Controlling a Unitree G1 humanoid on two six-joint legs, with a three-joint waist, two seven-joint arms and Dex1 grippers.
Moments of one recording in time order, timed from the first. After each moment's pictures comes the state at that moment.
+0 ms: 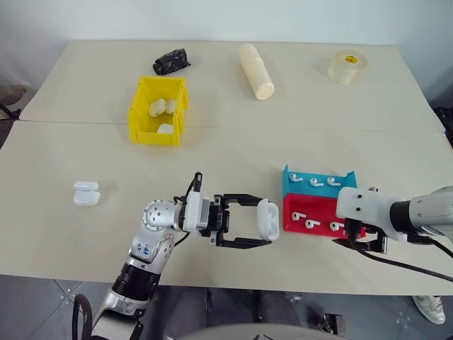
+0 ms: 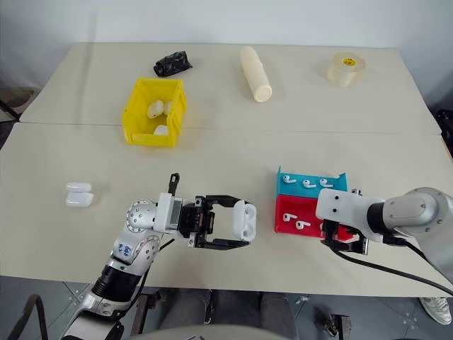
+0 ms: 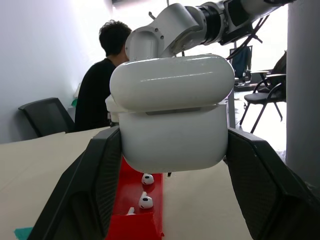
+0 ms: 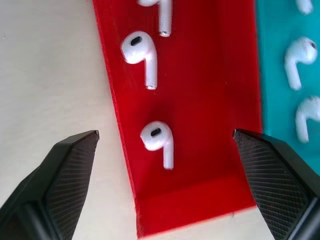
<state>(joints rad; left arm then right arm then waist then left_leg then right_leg) -0.30 0.26 -0.25 -0.11 -0.47 -0.15 -1.20 -0.13 -1.41 0.11 -0.58 0.29 0.72 0.94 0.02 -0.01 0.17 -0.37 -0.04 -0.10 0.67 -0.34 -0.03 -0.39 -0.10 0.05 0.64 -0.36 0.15</state>
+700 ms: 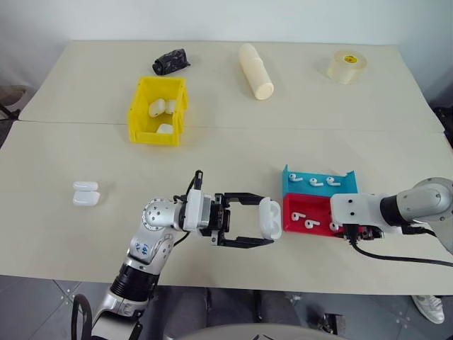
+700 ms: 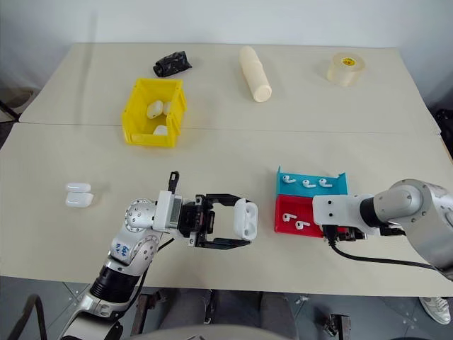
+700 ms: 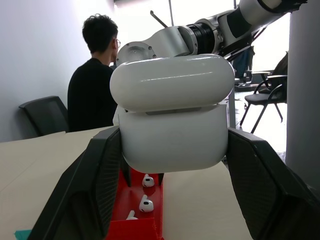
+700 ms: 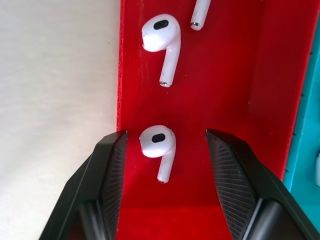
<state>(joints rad) -0.30 0.27 -0.25 -0.15 -0.47 -0.11 -1.18 -0.25 -1.31 0.23 -0.40 0.07 0.46 1.16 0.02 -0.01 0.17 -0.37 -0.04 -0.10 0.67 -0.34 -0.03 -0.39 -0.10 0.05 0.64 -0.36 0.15</state>
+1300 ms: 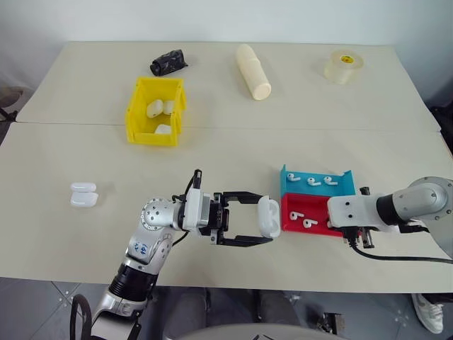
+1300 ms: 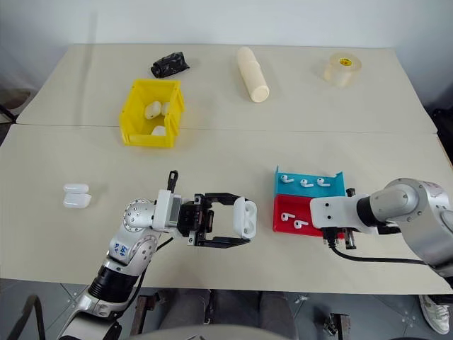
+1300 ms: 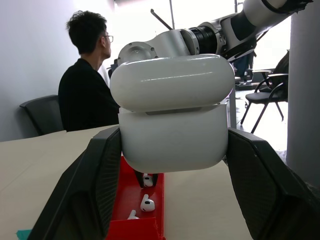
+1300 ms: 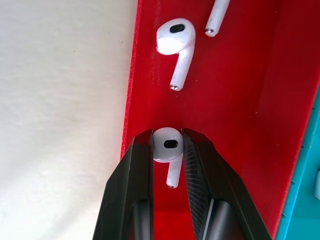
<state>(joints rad) -0.30 0.28 -0.24 -0.15 -0.47 -0.11 -1.17 -0.25 -1.26 0.22 -0.38 0.02 0.39 1.22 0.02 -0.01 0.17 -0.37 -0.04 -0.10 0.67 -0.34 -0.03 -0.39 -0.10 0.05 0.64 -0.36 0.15</state>
